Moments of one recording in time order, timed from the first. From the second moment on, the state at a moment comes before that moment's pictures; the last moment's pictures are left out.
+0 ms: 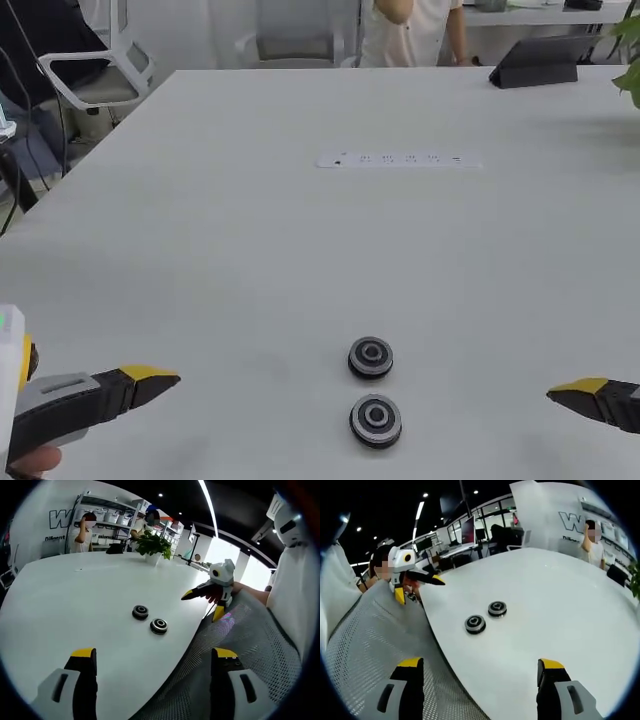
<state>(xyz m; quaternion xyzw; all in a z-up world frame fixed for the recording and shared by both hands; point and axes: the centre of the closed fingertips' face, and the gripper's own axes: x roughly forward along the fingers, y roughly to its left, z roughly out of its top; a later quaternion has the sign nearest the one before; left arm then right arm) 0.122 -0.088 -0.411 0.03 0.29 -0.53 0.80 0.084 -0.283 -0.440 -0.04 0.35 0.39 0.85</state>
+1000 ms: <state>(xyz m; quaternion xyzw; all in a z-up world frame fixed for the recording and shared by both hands) 0.143 -0.120 -0.325 0.11 0.18 -0.61 0.77 0.134 -0.281 -0.346 -0.09 0.24 0.42 0.87</state>
